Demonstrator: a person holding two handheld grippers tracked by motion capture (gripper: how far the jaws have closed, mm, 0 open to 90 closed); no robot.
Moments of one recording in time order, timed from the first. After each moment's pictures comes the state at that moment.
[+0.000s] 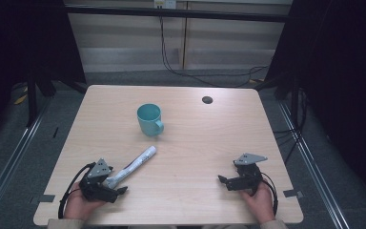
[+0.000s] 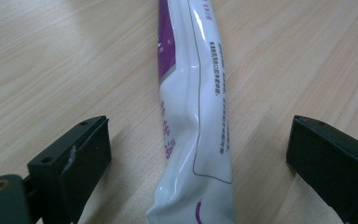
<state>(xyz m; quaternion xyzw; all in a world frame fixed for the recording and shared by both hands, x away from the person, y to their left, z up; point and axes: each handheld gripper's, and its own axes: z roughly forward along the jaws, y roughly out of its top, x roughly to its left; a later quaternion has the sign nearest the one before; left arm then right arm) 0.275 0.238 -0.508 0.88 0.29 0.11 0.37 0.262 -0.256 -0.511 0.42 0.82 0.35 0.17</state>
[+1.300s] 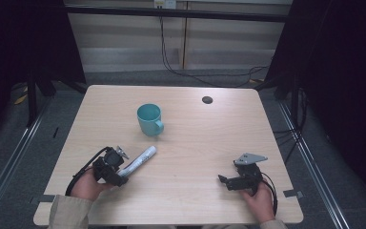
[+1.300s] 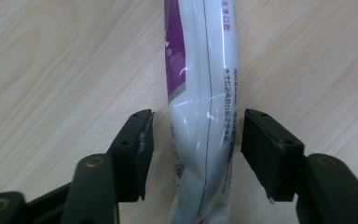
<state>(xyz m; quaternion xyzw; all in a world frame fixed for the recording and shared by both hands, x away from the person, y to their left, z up) 0.313 0.188 -0.467 0.93 0.32 0.05 0.15 0.262 -0.256 -0.511 0.42 0.82 0.35 0.17</state>
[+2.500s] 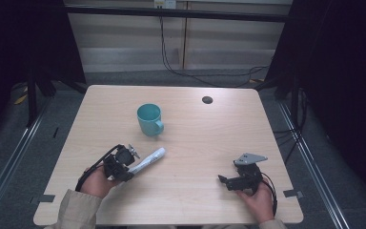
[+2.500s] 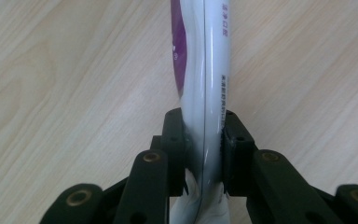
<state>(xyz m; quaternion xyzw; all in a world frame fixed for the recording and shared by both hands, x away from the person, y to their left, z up) 0.312 0.156 -0.453 0.95 0.29 0.05 0.13 0.262 -0.256 -0.511 0.42 0.82 0.35 0.17</state>
